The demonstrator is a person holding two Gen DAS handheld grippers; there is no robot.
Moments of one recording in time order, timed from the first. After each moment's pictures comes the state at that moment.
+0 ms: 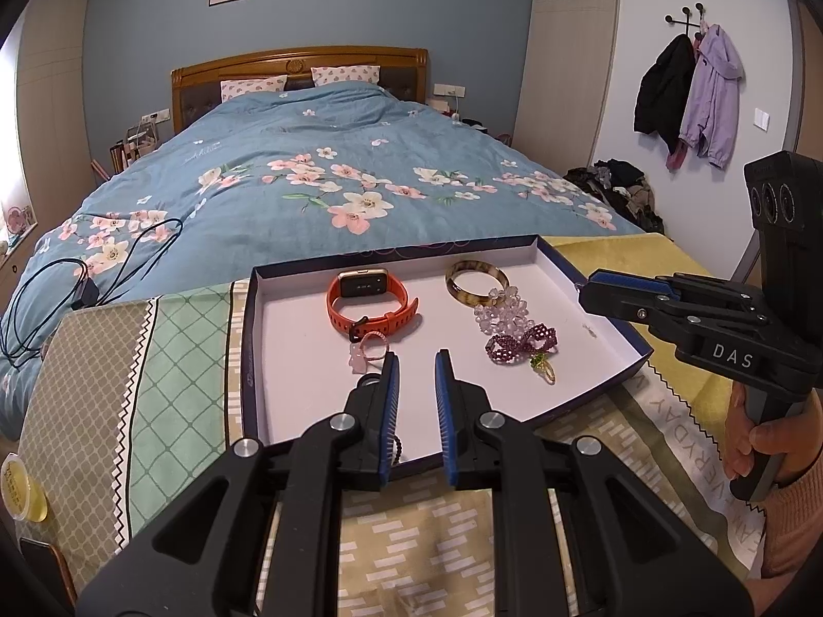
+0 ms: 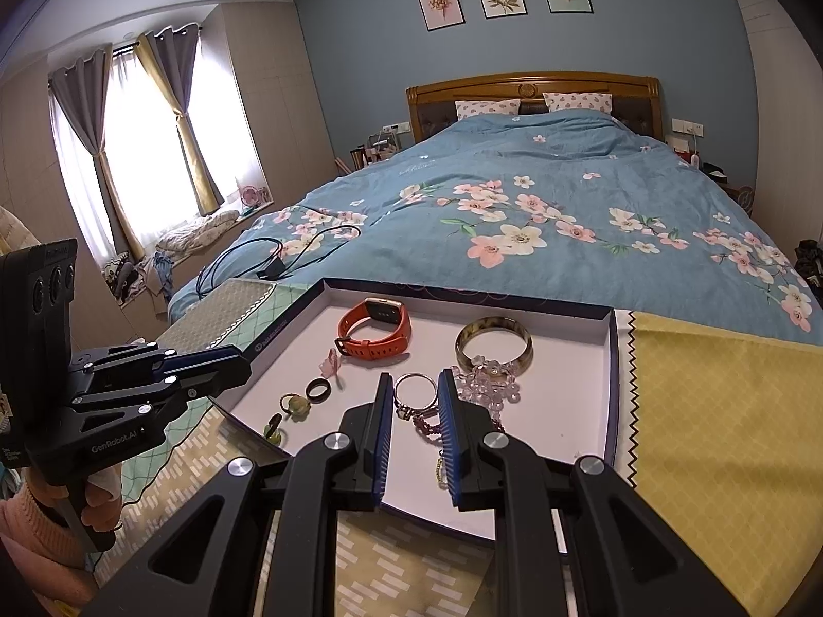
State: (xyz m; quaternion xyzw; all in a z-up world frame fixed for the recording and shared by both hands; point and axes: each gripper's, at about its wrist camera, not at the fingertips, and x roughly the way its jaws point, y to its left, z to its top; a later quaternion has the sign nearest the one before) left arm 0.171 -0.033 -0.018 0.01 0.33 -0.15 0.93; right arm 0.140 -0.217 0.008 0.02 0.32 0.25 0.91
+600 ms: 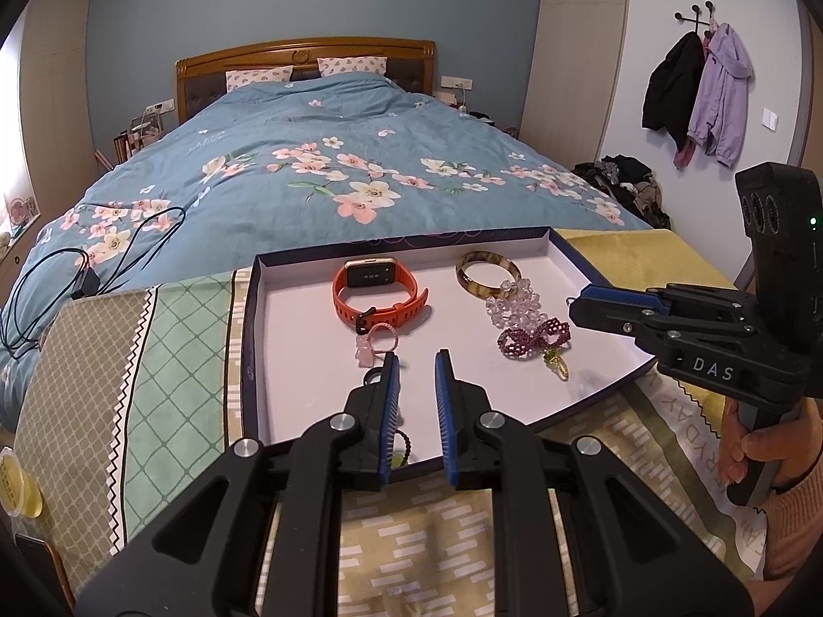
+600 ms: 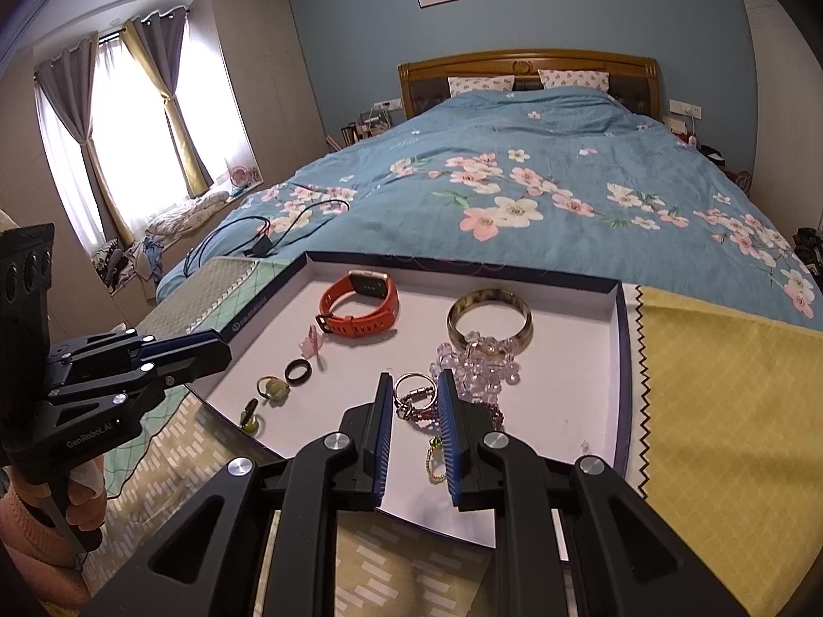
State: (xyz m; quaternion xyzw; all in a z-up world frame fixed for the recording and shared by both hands) left arm 0.179 -0.032 -0.029 0.00 0.34 -0.14 0.93; right arm 0.153 -0.208 -0.013 0.01 0.36 0.24 0.90
